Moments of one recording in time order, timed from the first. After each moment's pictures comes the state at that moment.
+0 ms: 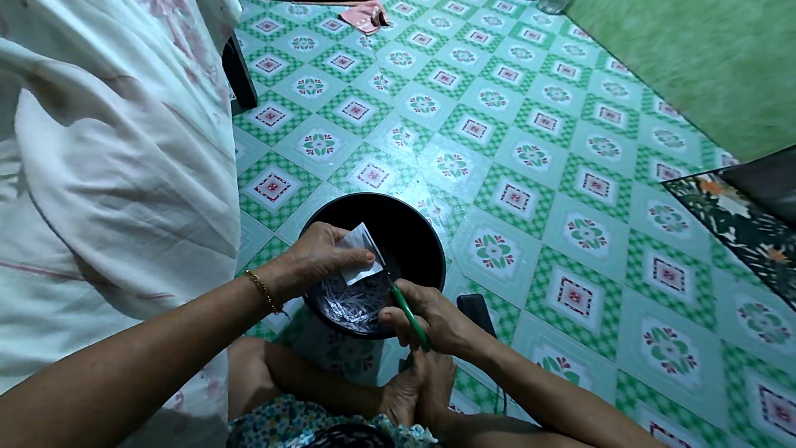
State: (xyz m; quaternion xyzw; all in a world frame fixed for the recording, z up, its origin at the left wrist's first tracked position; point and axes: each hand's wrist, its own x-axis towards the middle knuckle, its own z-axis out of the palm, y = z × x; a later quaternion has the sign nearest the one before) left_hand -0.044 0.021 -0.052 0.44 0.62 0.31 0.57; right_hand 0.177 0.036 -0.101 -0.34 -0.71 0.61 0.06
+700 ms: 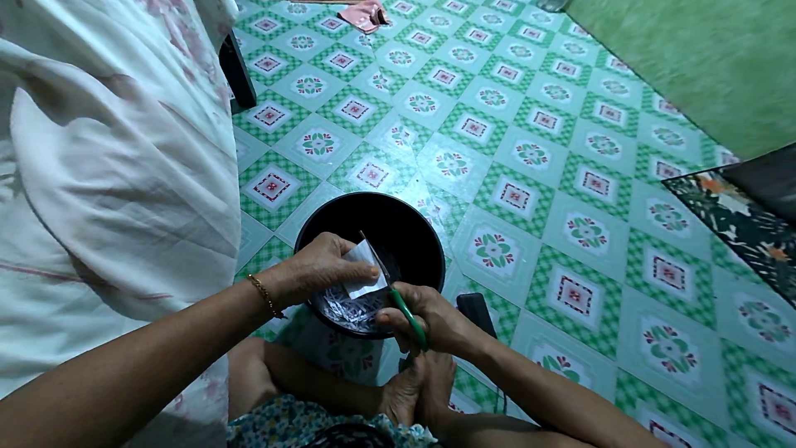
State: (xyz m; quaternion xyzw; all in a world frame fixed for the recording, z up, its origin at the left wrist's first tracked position) left_hand -0.042 0.016 -0.055 0.44 0.60 0.27 0.61; right_hand 0.175 0.036 -0.102 -0.32 -0.67 0.67 0.08
